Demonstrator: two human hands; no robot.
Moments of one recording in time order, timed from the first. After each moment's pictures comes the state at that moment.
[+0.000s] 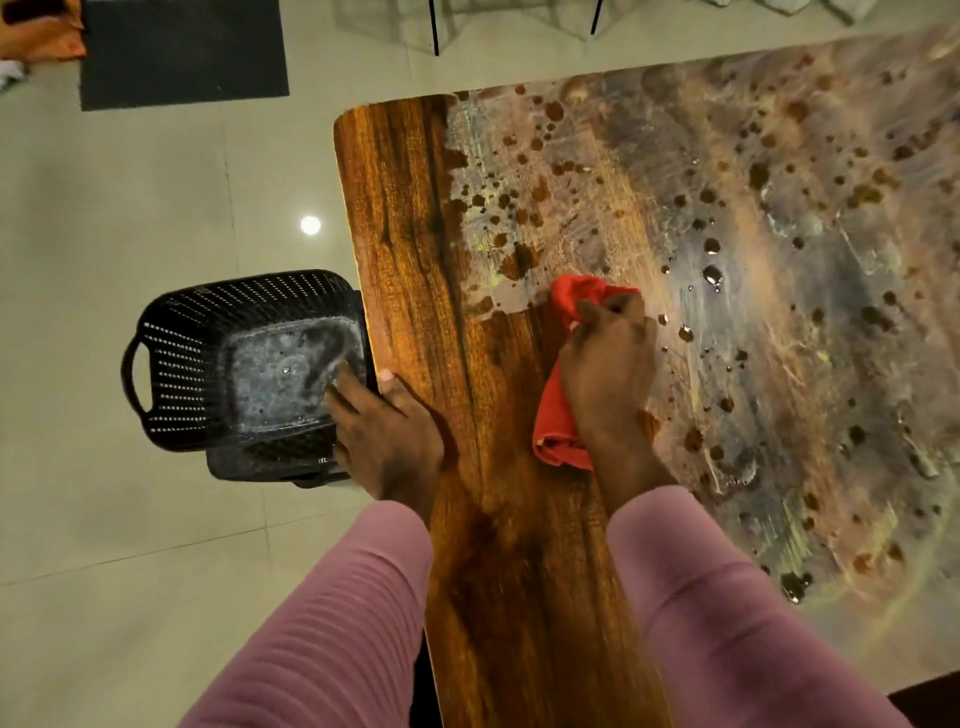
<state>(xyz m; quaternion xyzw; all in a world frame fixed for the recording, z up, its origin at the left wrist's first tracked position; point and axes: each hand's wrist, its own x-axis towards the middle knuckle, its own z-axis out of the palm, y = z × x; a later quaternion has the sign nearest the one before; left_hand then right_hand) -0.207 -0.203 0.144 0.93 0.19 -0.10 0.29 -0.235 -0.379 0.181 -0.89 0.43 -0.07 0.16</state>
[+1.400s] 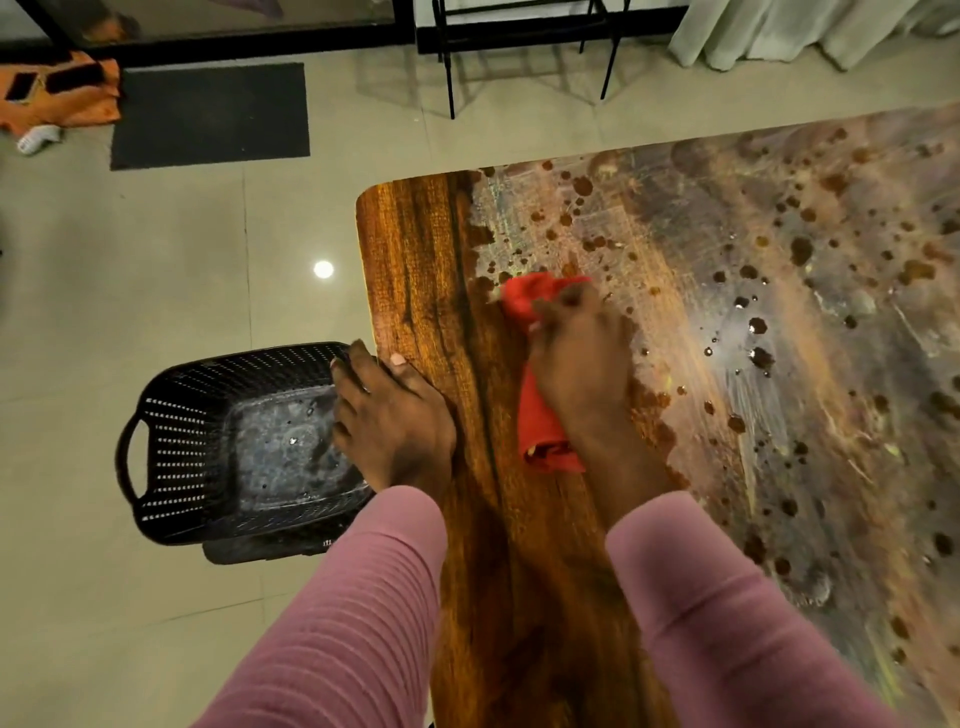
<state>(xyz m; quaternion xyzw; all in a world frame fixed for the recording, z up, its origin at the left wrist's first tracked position) -0.110 -0.235 0.128 0.96 0.14 -0.04 0.26 -0.136 -0.385 0.173 -0.93 0.29 -0.08 0.19</state>
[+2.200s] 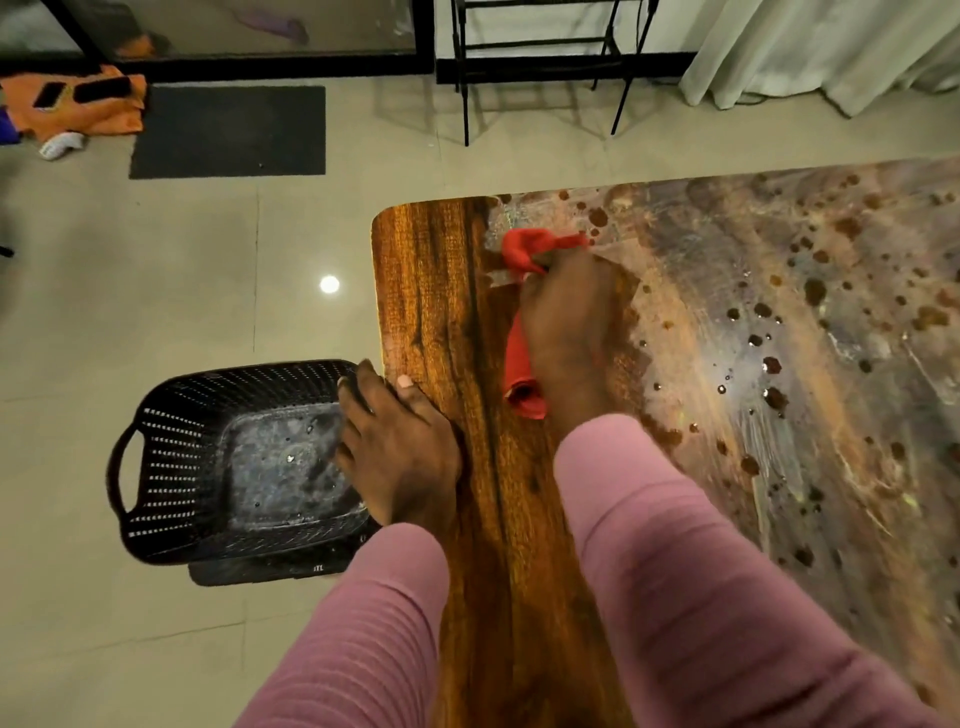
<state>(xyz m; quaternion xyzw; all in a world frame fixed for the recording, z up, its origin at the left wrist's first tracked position) -0.111 -0.235 0.135 0.95 0.13 -0.07 0.26 -0.057 -0.385 0.181 -0.87 0.39 -0.15 0.25</state>
